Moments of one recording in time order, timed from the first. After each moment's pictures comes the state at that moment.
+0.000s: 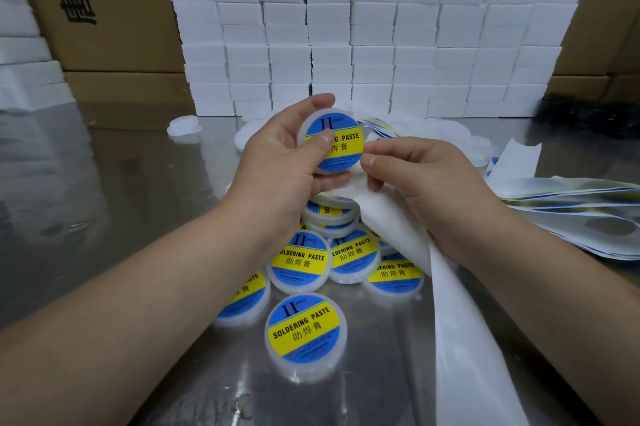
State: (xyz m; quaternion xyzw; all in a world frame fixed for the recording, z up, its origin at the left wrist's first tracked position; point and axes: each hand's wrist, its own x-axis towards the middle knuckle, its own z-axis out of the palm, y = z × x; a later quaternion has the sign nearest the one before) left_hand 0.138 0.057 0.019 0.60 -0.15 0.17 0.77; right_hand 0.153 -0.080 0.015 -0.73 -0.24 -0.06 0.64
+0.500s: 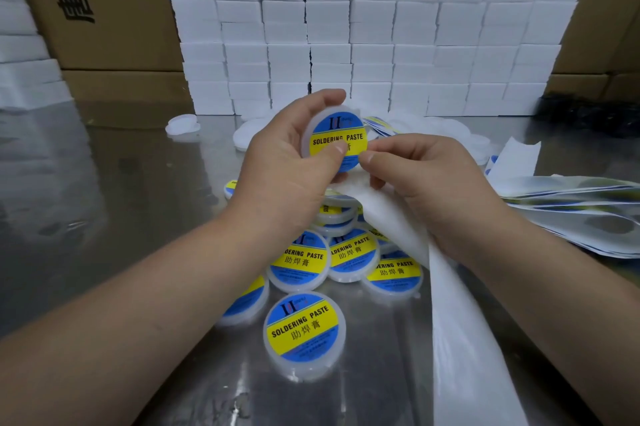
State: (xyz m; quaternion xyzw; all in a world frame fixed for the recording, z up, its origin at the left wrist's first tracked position) left_hand 0.130 0.054 0.016 0.68 -0.20 0.27 0.65; right_hand 0.147 -0.080 0.019 -0.73 -0.21 -0.08 0.64
